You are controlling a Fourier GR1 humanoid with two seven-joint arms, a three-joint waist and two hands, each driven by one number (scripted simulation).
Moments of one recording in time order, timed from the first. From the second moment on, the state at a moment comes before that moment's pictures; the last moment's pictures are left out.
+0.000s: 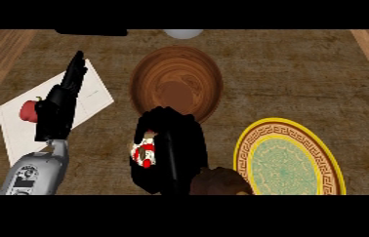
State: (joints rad) left arm -0.23 0.24 -0.03 -1.59 -0.14 0.16 0.18; right arm -0.63 -0.01 0.88 -1.65 0.95 -0.51 1.02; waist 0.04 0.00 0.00
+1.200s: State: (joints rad) left arm -0.27 0.24 0.00 -1.58 -0.14 0.13 0.18; right arm -0.98 0.00 0.49 -0.70 0.61 -0.73 0.55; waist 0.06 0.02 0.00
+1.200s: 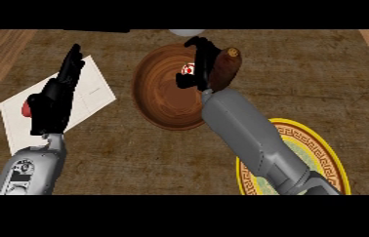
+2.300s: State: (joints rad) left arm -0.21 0.24 0.05 -1.60 -0.15 0.12 0.17; right arm -0.75 -0.06 0.26 -0.91 0.10 -0.60 -0.05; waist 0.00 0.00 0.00
